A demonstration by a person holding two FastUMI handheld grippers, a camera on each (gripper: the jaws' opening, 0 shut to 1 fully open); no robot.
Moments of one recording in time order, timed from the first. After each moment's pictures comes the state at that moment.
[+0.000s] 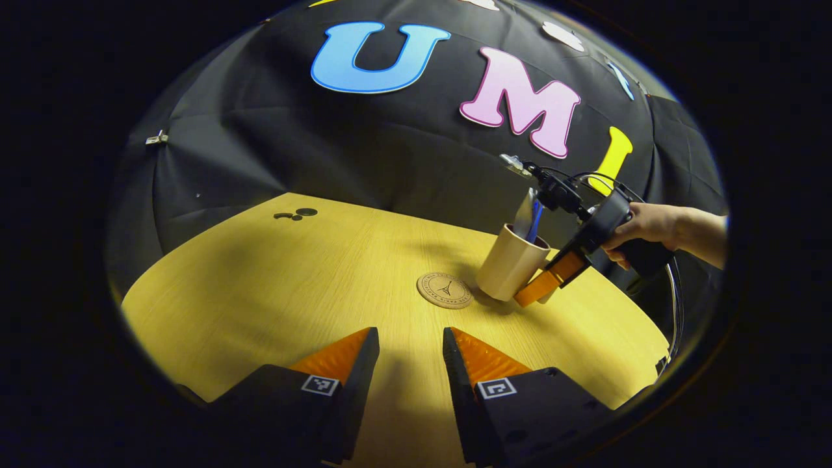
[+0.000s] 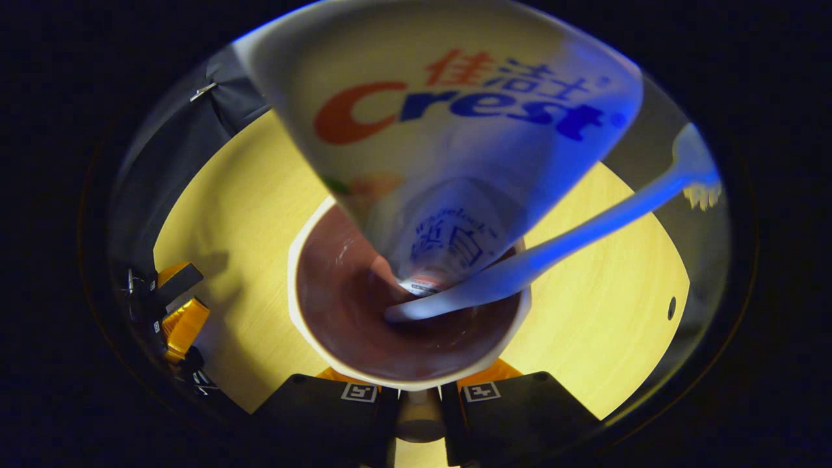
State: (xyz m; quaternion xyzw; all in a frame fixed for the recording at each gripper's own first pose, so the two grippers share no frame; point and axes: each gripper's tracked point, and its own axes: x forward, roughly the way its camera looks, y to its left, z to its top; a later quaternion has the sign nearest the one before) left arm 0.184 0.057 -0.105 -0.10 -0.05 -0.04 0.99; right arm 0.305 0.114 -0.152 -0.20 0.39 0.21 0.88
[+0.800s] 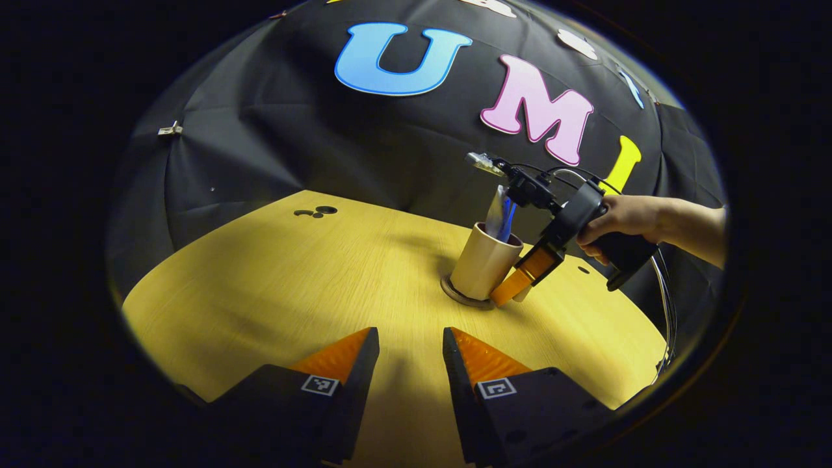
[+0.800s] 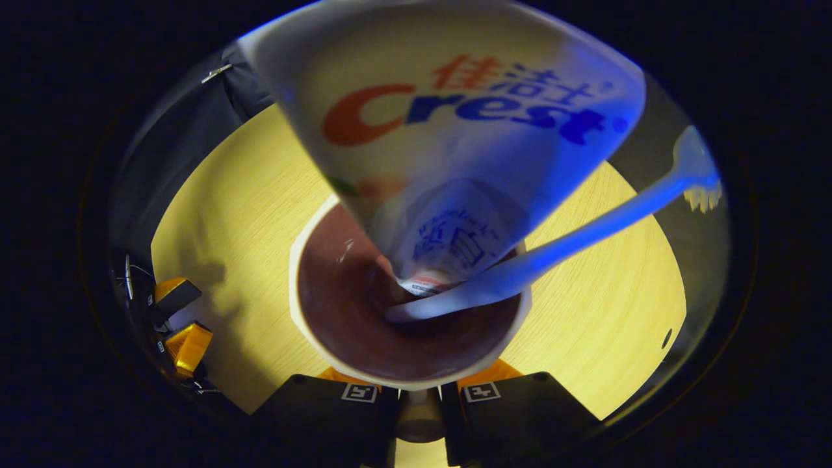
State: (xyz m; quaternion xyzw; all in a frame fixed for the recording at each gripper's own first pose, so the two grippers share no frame) left arm 0.176 0.092 -0.115 -0.12 -0.05 -0.03 0.99; right arm 0.323 0.180 -0.165 -0.25 0.41 0.22 0.85
